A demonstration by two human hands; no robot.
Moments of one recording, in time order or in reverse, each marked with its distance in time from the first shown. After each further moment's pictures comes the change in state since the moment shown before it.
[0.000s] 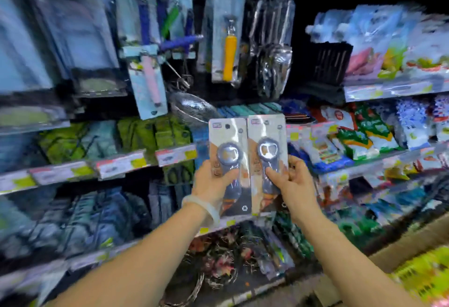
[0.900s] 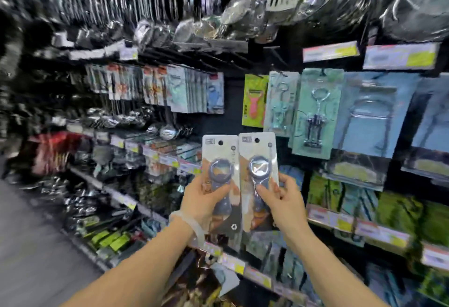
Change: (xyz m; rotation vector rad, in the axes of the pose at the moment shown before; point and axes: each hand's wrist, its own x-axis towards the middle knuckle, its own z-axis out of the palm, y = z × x) left_hand -0.221 0.058 -0.542 -0.116 0.761 0.191; right_hand -0.232 -0.070 0.541 0.081 -0.791 -0.097
